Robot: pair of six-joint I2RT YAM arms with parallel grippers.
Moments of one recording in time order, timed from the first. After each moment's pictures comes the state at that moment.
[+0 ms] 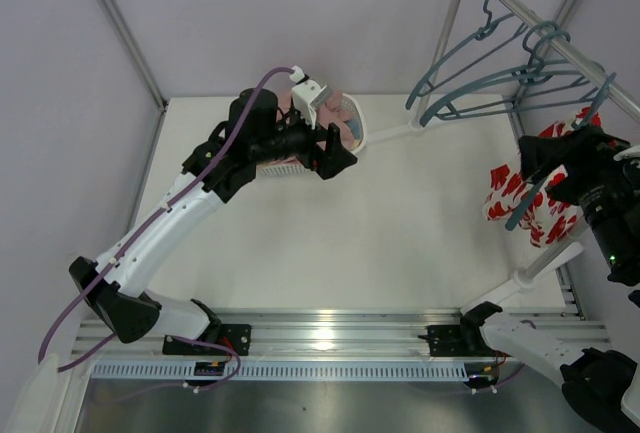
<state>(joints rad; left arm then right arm) -0.68 1.37 1.54 -0.46 0.37 -0.10 0.53 0.94 2.04 -1.21 0.57 0.45</state>
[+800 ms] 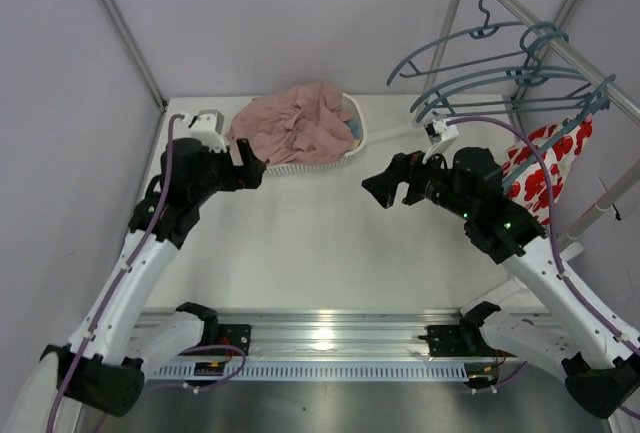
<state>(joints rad) -0.31 1.02 1.08 -0.47 0.07 -0.27 0.58 0.94 1.09 -0.36 -0.20 0.39</state>
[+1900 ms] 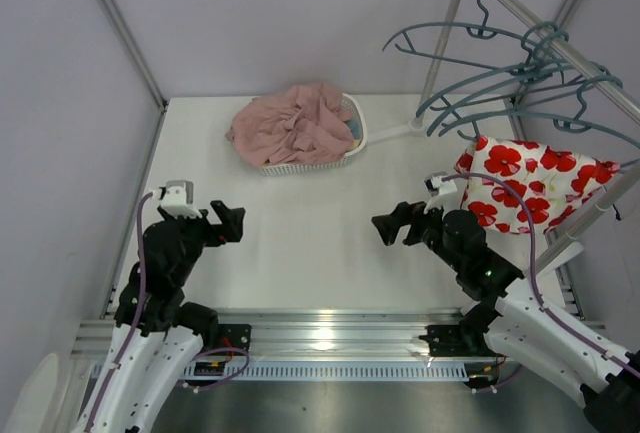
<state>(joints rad) -0.30 0.38 0.61 -0.49 -0.09 -0.32 0.68 0.69 0.47 0.01 0.06 0.44</state>
